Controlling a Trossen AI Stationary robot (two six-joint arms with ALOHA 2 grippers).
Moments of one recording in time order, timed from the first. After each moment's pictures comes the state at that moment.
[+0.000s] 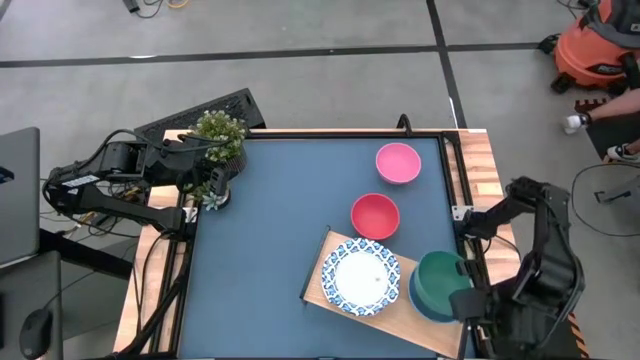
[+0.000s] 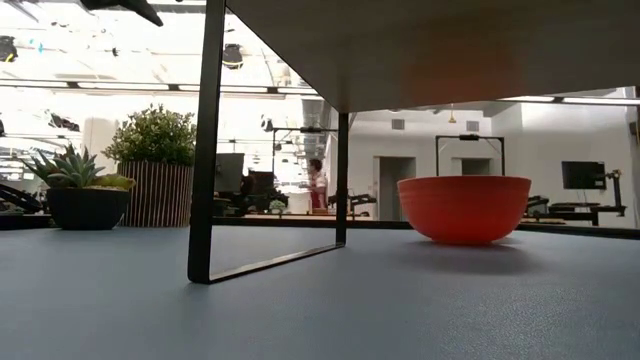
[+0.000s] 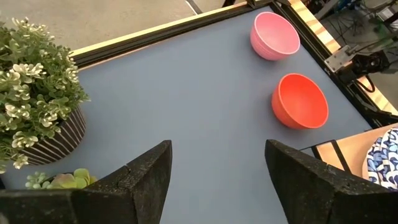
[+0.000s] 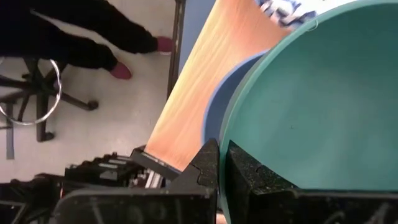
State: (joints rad) left arm 0.05 0.92 1.36 -1.16 -0.41 -0.86; right arm 1.09 1.59 1.93 -1.57 0.22 0.98
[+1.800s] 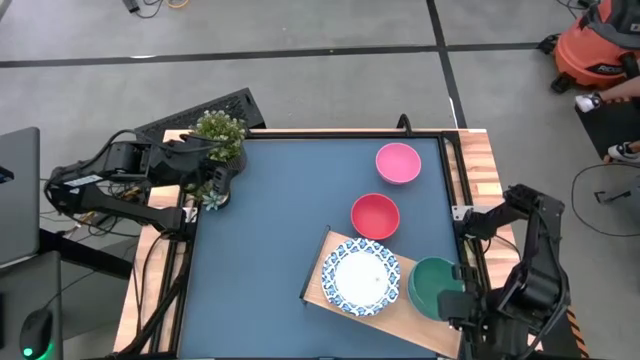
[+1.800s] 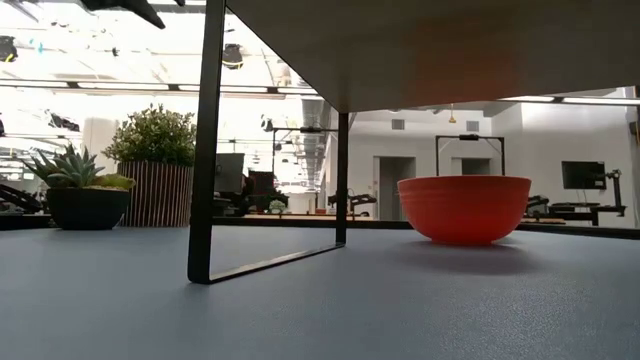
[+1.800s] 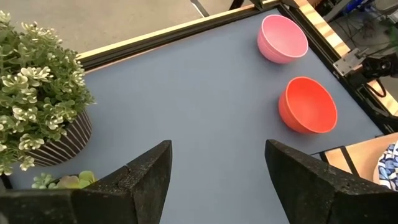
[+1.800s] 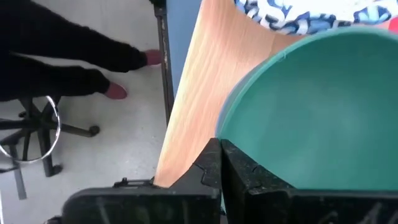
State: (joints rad) left arm 0.05 0.94 1.36 -1.16 -0.43 -0.86; right arm 1.06 1.67 1.97 -1.57 0.26 1.14
